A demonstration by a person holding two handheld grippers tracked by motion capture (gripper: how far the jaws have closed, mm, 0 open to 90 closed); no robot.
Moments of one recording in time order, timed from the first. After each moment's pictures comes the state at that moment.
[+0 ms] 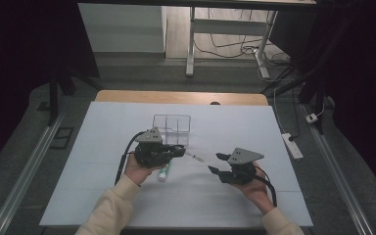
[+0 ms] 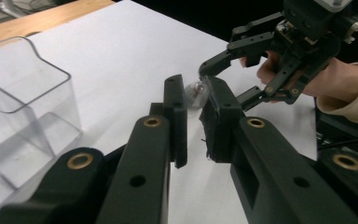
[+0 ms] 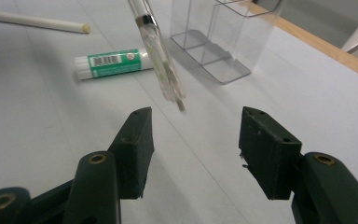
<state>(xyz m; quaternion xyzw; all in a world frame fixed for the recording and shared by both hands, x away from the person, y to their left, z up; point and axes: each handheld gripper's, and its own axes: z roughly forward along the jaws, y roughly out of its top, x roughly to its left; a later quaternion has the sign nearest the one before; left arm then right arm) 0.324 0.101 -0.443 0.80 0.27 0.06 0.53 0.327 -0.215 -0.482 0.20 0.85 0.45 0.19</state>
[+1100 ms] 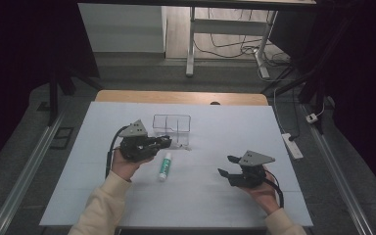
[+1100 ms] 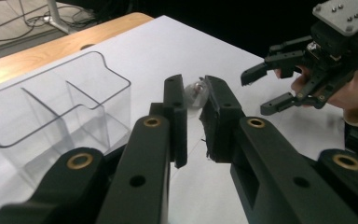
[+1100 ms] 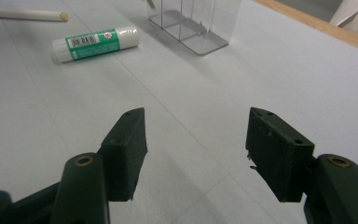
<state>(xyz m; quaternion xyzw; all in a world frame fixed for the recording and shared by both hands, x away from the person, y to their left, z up) 0.322 0.137 -0.427 0.78 0.31 0.10 0.53 0.323 -0.245 -0.491 0.24 0.84 0.44 0.18</state>
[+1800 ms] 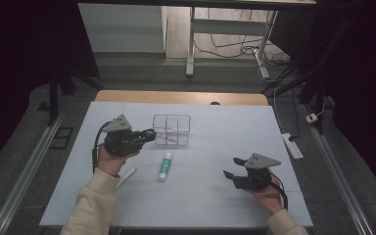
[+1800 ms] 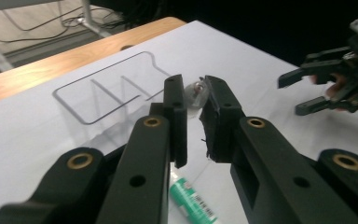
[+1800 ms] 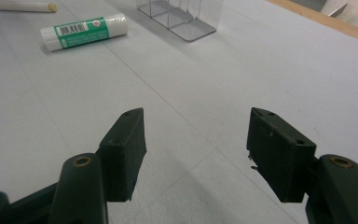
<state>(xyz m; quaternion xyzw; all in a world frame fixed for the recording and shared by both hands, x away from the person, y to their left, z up) 0.324 0.173 -0.420 0.77 0.35 0.14 0.52 0.318 -0.260 -0.496 0.26 0.84 0.44 0.19</state>
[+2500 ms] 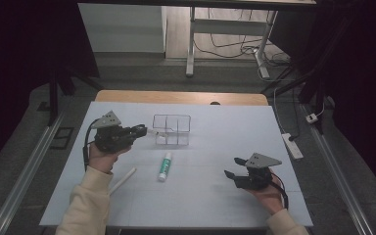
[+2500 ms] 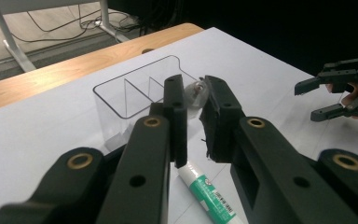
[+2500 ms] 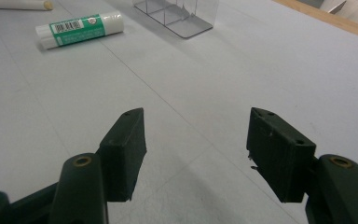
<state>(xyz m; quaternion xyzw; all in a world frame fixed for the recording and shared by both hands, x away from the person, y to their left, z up) 0.326 0.195 -0.416 0.75 0.37 0.15 0.52 0.320 -0.262 -0.496 0.27 0.84 0.44 0.19</state>
